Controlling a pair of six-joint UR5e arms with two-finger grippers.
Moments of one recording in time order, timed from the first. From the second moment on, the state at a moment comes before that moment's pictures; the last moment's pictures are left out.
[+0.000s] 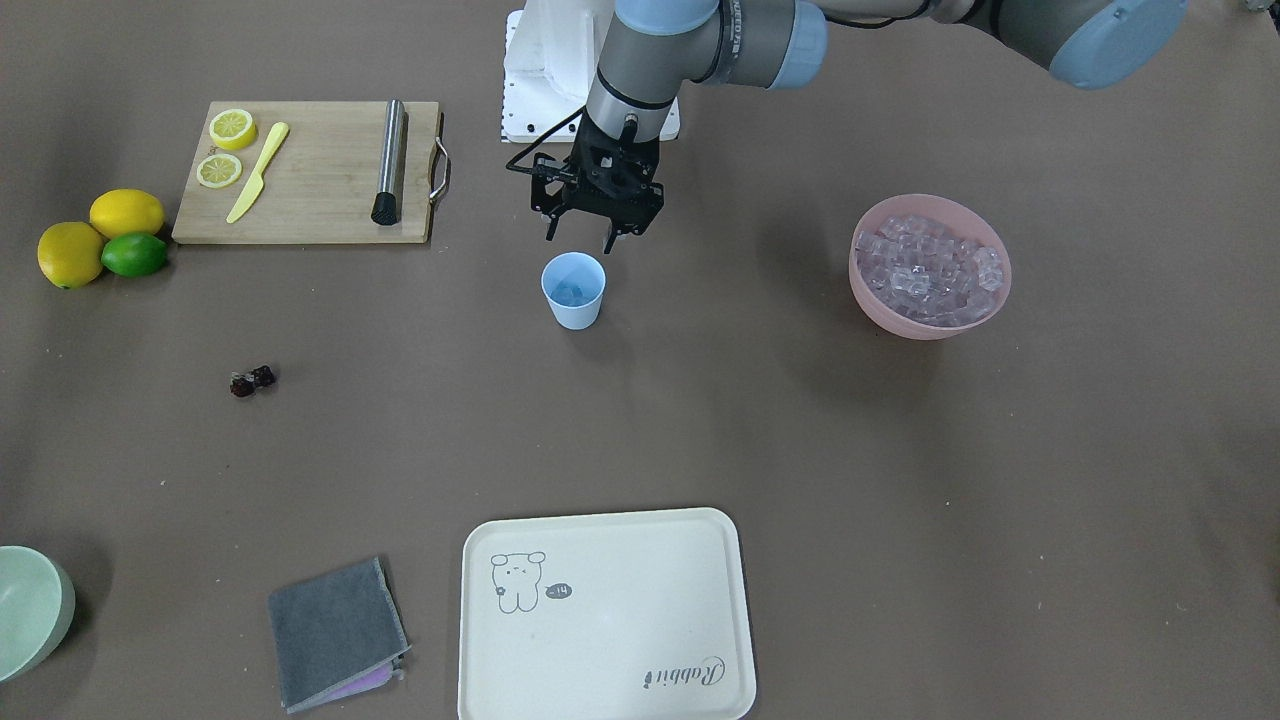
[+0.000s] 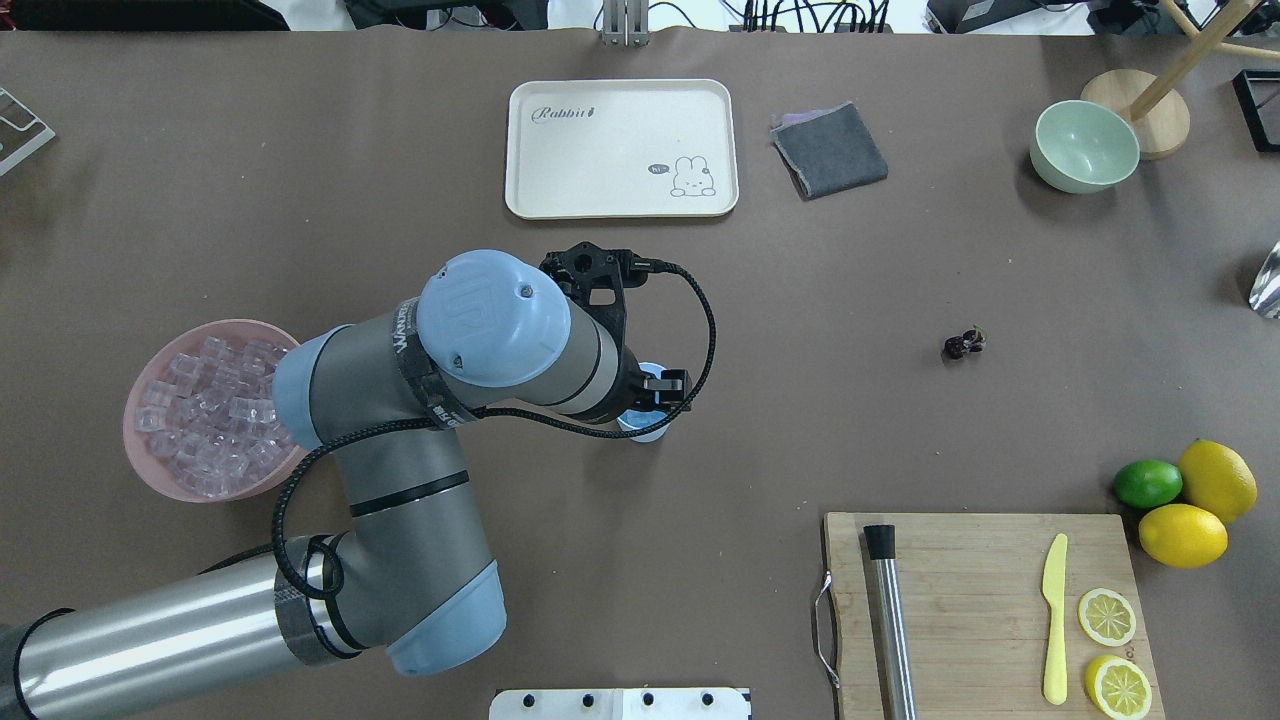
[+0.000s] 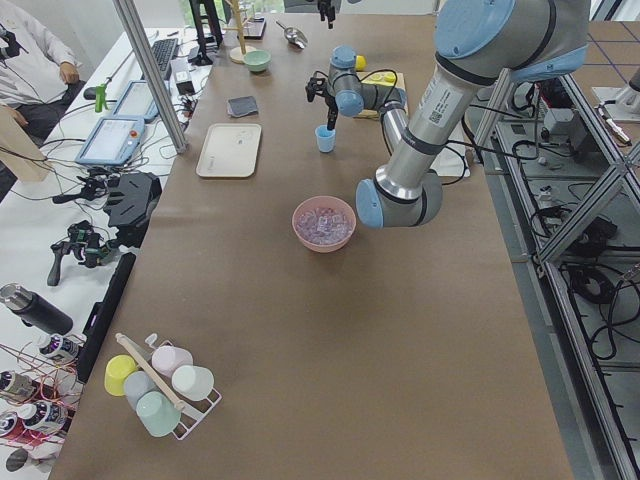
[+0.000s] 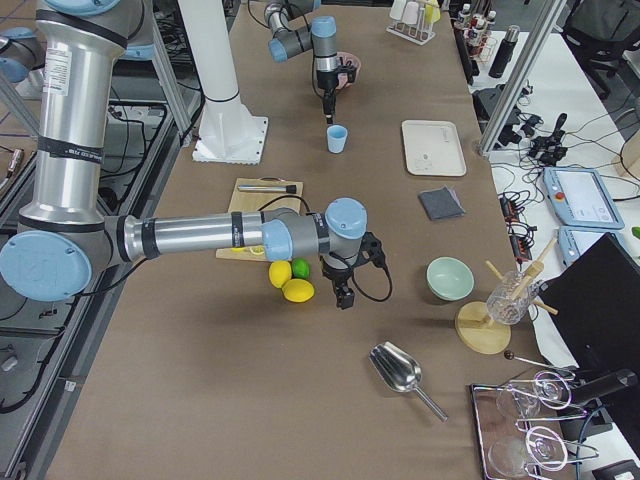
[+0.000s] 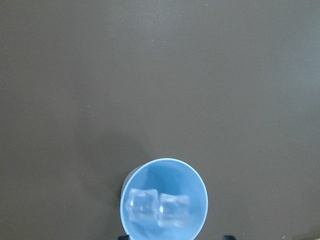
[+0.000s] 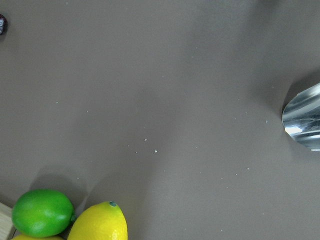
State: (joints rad) left arm -0.44 -2.32 -1.73 -1.75 -1.82 -1.27; right arm 1.33 -1.74 1.83 -1.48 2.34 -0.15
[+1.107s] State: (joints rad) left arm -0.71 -1.82 -2.07 -1.69 -2.16 -1.05; right arm 1.33 -1.74 1.83 -1.48 2.35 -0.15
